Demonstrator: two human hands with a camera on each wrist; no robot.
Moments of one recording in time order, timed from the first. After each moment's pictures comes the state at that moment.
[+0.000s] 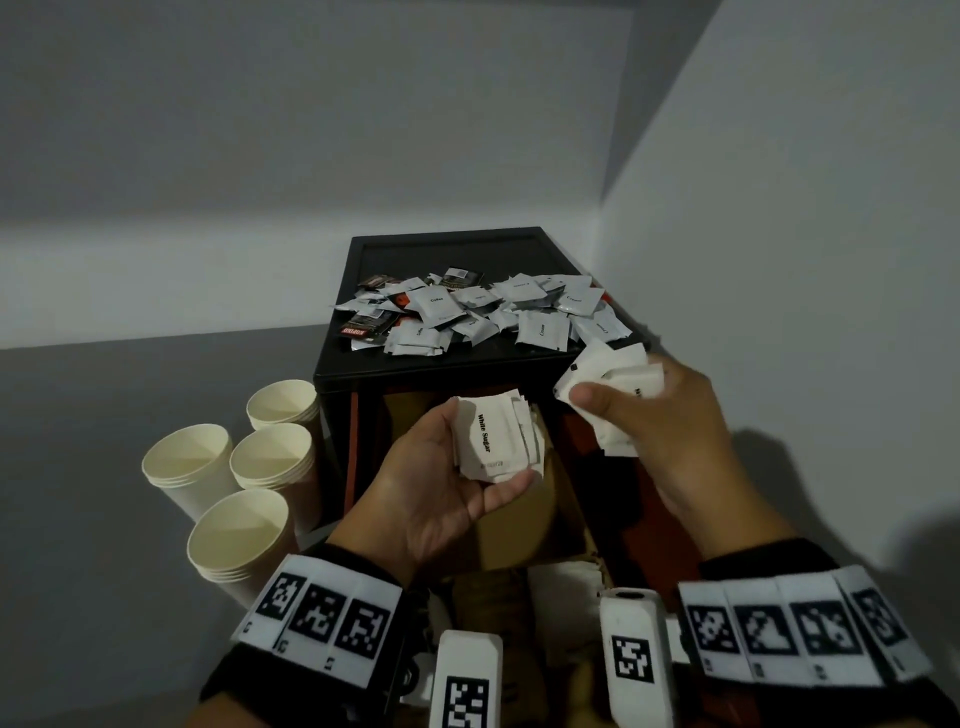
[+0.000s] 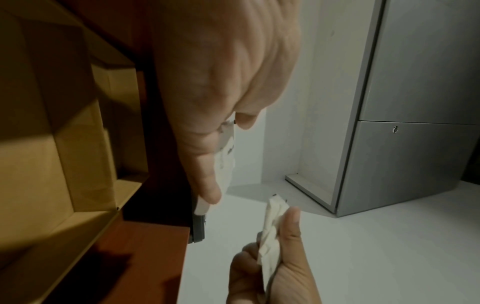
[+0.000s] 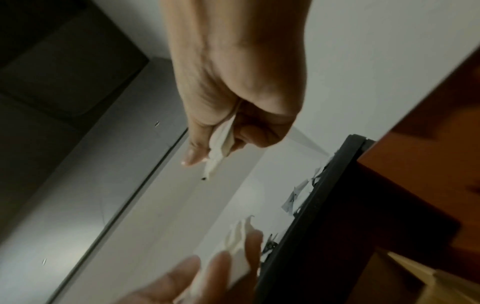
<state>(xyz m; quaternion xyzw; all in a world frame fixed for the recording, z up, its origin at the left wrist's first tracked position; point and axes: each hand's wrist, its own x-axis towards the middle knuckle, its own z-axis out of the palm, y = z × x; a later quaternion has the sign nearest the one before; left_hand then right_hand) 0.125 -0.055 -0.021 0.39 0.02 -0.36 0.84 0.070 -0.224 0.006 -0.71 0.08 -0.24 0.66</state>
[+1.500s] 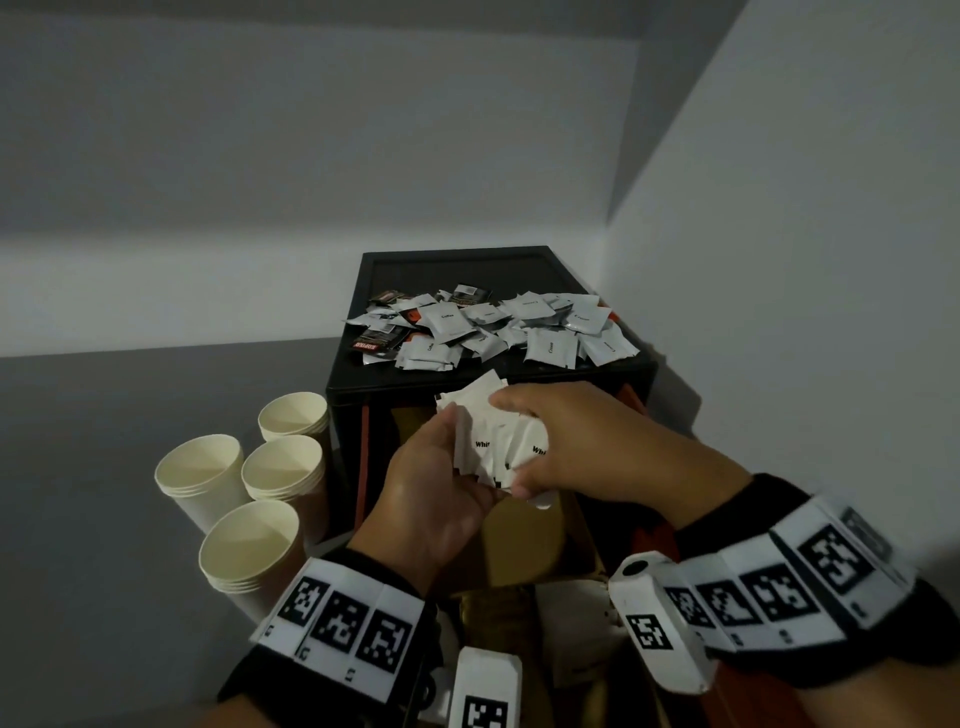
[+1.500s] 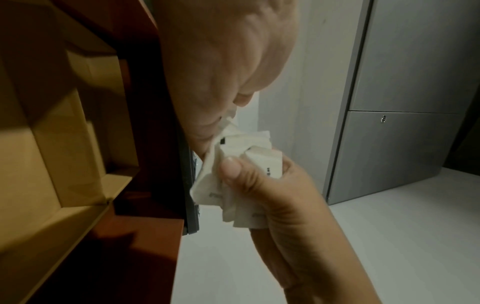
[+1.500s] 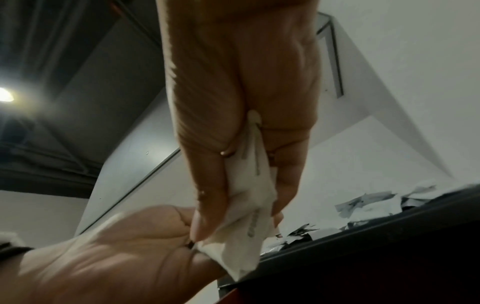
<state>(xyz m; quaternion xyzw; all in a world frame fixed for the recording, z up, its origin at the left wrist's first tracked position) 0.121 -0.062 -0.010 0.35 0.05 -0.28 0.89 0.085 -0.190 0.036 -0.97 -0.09 0.00 0.24</state>
